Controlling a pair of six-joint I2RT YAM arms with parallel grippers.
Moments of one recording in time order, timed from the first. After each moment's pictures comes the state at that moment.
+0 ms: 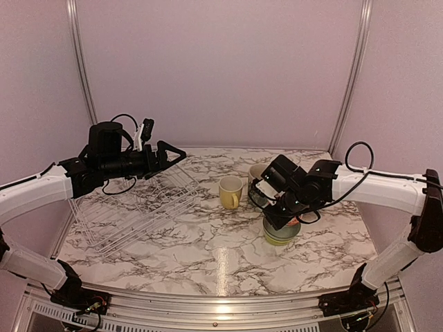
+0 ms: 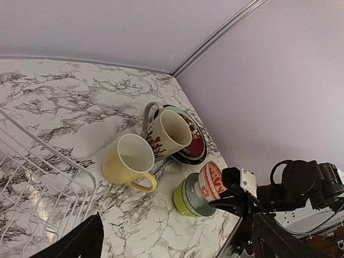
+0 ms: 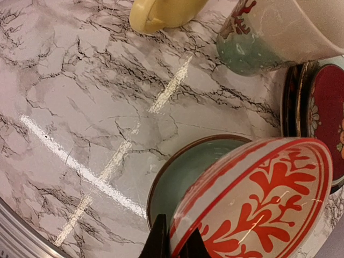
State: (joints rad) left arm -0.62 1.27 0.98 -0.02 0.34 -0.67; right arm 0.88 1.48 1.14 -0.83 0.18 0.17
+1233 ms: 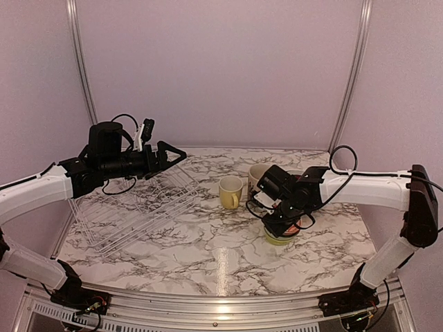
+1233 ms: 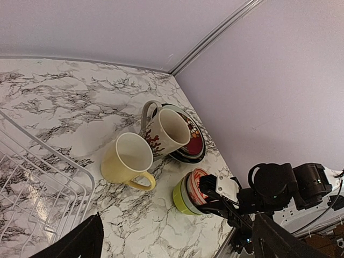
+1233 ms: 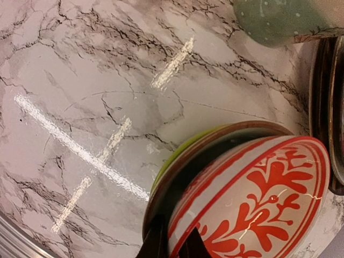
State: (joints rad) left arm -0.62 1.27 0.97 -0.02 0.35 -0.67; right arm 0.85 1.56 1.10 -0.82 0.14 0.16
